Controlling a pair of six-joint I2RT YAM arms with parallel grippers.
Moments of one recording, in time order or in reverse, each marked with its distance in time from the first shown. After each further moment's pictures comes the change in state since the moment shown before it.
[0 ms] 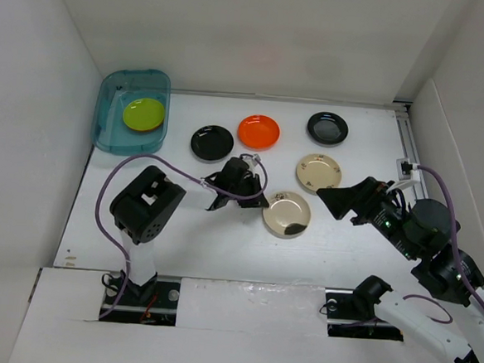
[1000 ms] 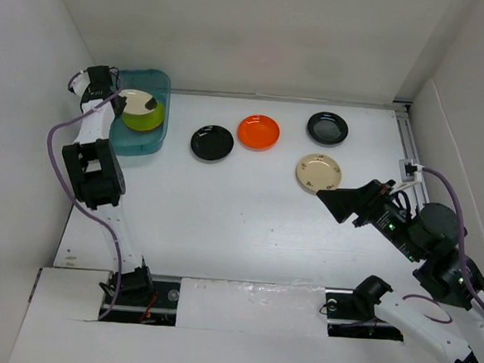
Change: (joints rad) left arm 0.942 0.227 0.960 -0.772 -0.509 -0.168; right arm 0.000 -0.026 -0.010 0.061 -0.071 0.004
